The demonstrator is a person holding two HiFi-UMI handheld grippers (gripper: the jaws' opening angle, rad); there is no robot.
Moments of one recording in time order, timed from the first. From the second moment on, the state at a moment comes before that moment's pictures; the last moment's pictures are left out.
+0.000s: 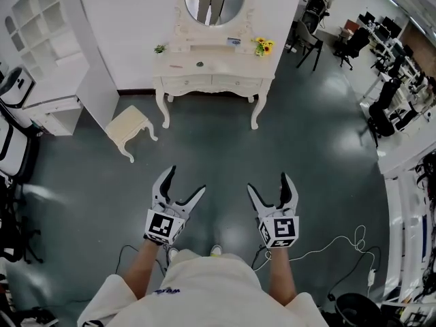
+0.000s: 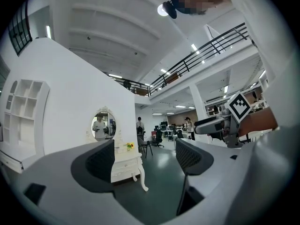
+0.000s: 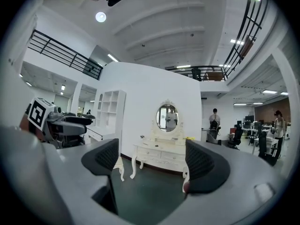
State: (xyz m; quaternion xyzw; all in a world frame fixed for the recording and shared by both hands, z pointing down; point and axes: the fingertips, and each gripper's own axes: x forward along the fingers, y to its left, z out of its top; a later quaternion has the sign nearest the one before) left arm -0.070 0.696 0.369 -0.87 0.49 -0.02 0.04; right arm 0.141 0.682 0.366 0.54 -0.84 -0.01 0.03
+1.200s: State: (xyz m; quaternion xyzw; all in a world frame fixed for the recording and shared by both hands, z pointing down) left arm -0.066 0.356 0.434 -0.87 0.49 -0.02 -0.03; right arm 0.137 0.342 0.424 0.57 -0.82 0.08 0.02
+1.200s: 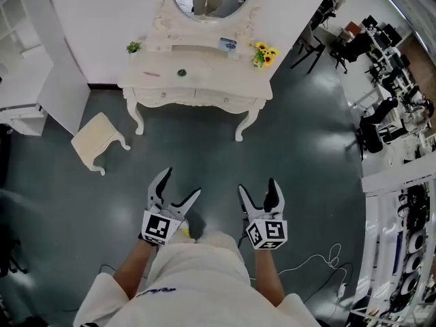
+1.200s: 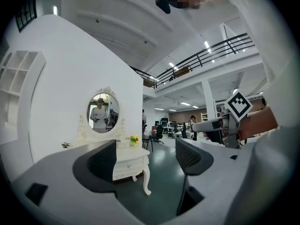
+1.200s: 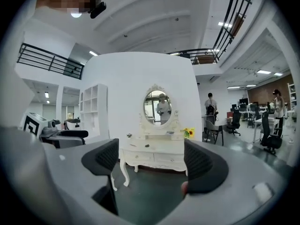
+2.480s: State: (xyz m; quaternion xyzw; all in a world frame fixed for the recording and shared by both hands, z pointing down) left arm 0.074 -0.118 0.447 -0.82 0.57 -0.06 -0.04; right arm 0.259 -0.161 0.475 0.51 -0.85 0.16 0.00
